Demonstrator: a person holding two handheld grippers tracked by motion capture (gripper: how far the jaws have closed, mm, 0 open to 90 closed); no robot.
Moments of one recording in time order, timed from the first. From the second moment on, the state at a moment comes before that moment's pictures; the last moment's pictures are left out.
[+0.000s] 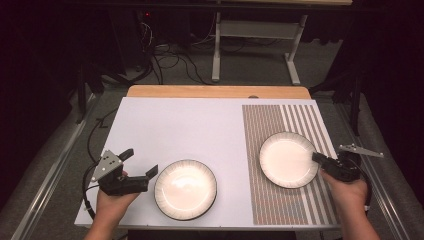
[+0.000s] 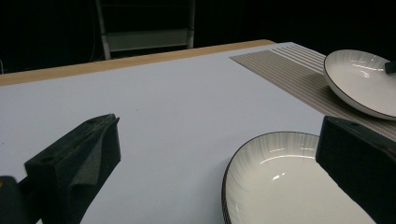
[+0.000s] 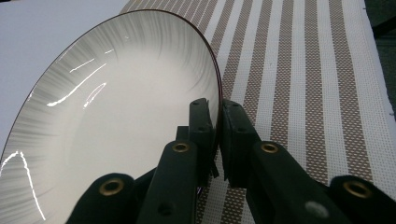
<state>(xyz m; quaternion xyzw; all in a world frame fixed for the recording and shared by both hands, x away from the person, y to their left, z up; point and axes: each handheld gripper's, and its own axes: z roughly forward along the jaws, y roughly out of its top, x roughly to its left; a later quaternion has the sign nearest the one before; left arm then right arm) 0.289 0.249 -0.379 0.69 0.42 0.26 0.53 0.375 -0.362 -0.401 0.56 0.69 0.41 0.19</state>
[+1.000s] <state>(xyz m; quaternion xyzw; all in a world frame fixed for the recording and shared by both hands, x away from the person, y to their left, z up) 0.294 0.254 -0.381 0.69 0.42 0.27 0.53 0.344 -0.316 -0.372 0.47 0.71 0.46 0.25</state>
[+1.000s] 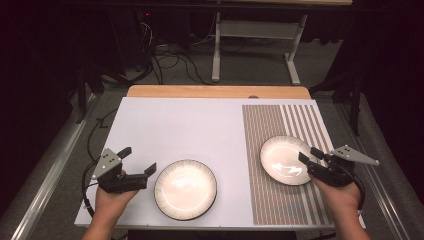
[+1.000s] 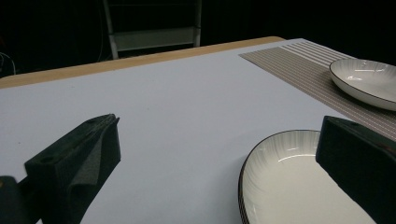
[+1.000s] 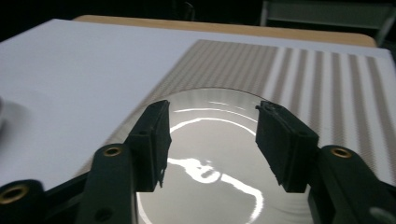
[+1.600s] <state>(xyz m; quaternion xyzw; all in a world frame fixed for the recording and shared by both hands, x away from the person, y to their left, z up) 0.285 0.246 -0.381 0.70 0.40 0.28 0.52 0.294 -0.233 -0.365 0.34 0.75 0.54 0.20</state>
